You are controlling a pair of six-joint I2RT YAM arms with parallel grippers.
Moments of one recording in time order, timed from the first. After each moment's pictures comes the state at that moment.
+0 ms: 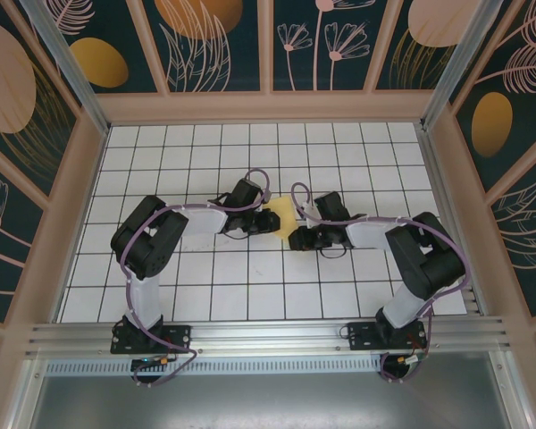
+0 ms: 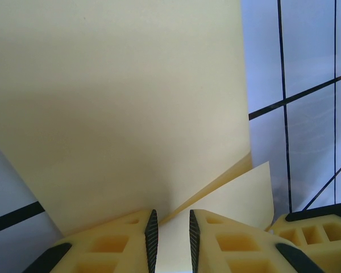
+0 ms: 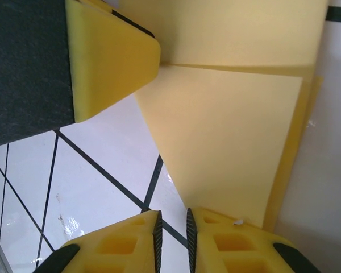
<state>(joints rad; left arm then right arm) -0.64 1.96 1.05 -0.01 0.41 -0.70 0.51 1.65 0.69 -0.07 -0.56 0.35</state>
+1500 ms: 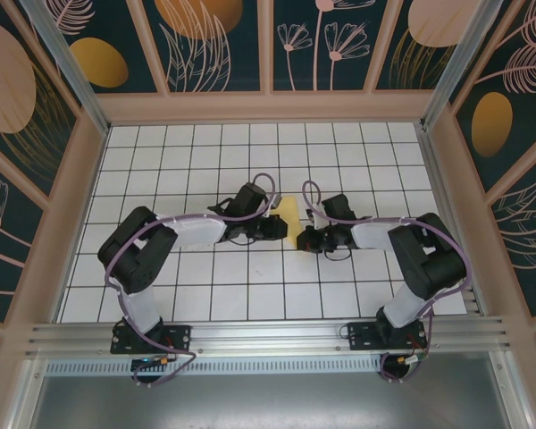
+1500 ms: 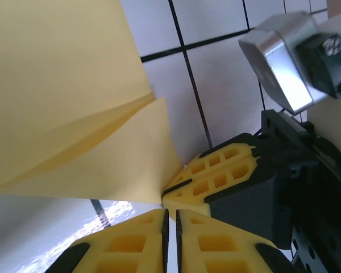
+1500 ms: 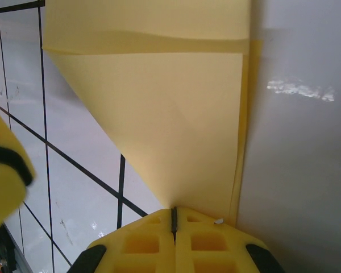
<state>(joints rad) -0.73 1.84 0.99 0.03 0.48 -0.70 0.46 1.64 0.64 -0.06 -0.58 0.47</state>
